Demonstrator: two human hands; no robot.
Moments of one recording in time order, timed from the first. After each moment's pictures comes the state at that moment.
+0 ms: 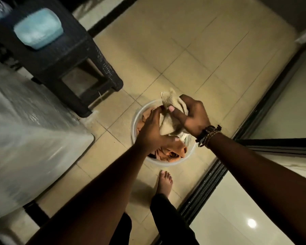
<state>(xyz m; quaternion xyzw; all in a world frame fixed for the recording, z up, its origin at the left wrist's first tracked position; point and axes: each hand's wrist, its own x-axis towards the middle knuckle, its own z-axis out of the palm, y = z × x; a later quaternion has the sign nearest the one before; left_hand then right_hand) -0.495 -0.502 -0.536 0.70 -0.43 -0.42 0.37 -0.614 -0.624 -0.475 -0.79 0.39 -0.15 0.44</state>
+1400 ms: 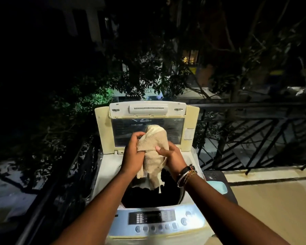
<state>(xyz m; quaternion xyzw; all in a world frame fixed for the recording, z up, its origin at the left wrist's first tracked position) -0.068 -0.046 -0.004 0.75 -0.17 0.08 0.63 -0.104 -0.203 -0.011 -0.58 0.06 -0.03 0.81</state>
